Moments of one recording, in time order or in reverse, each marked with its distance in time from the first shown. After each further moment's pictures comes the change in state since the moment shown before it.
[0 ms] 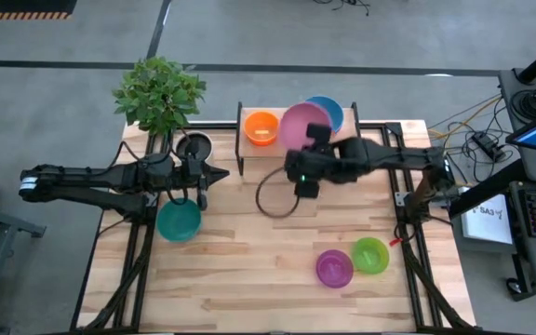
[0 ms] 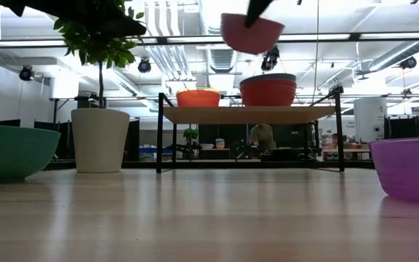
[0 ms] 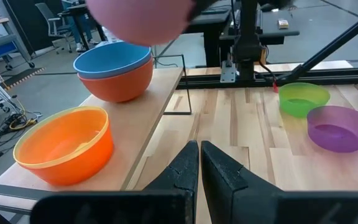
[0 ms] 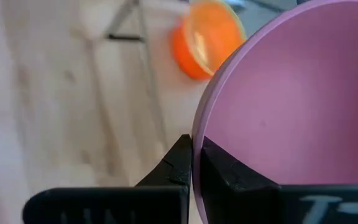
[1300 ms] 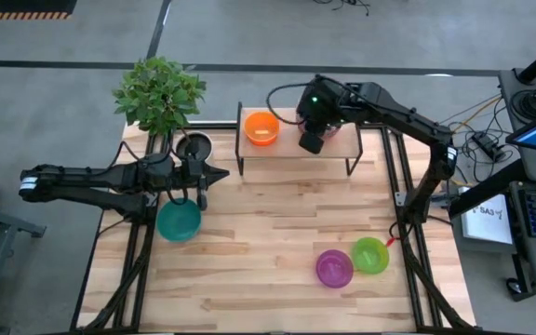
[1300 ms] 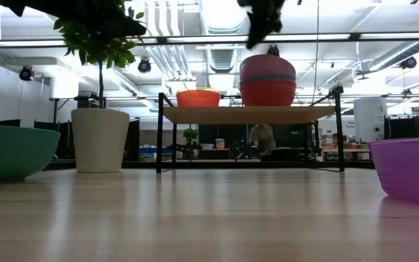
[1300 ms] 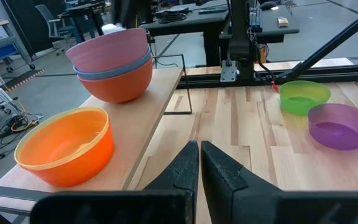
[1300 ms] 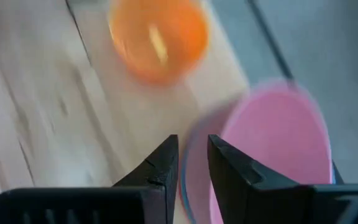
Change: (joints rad) left arm 0.000 0.000 0.000 -0.001 0.000 0.015; right arm -0.422 -0.056 -0.012 0.135 -0.444 -0.084
